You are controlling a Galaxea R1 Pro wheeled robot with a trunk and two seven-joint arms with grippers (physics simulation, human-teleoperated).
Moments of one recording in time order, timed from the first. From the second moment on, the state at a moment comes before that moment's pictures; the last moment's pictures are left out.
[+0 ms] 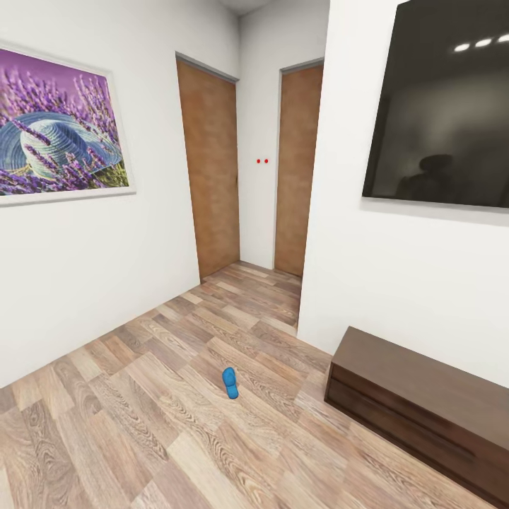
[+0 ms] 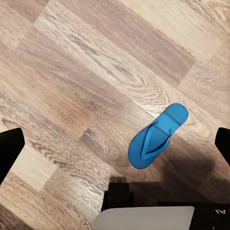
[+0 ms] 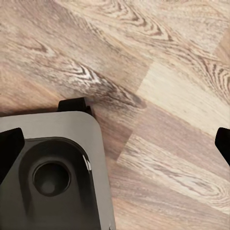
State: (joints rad) left arm -0.27 0.01 0.00 -0.24 0.00 0.08 0.04; right arm -0.06 -0.10 -0.12 -0.13 0.00 -0.08 -0.02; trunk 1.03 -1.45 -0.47
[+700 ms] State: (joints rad) left arm -0.27 0.01 0.00 -0.24 0.00 0.07 0.04; right arm -0.06 -0.10 -0.12 -0.13 0.00 -0.08 -0.02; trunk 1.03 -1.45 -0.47
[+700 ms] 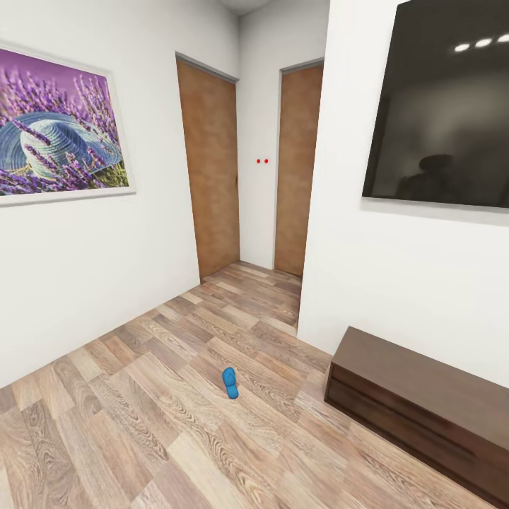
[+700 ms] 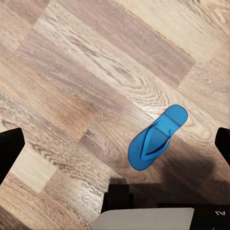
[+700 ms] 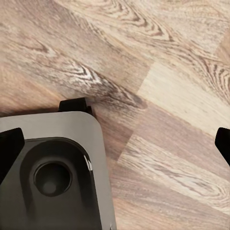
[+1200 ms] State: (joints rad) left arm -0.27 0.01 -0.01 -0.24 0.00 0.07 0.04; right arm -0.06 -0.10 -0.12 -0.13 0.00 -0.09 -0.02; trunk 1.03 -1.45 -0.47
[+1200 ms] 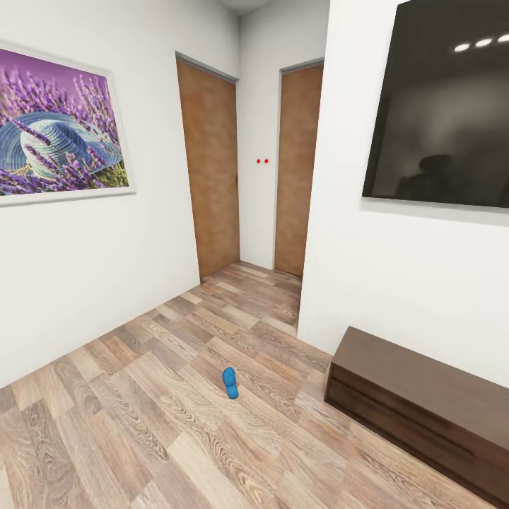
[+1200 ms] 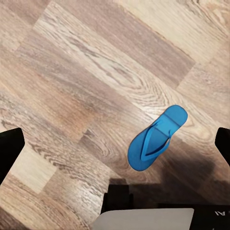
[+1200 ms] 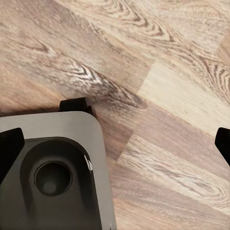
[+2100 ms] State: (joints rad) left arm -0.27 0.01 -0.01 -0.24 0.00 0.07 0.04; right arm -0.06 -0.10 -0.12 -0.13 0.00 -0.09 -0.02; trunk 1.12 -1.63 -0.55
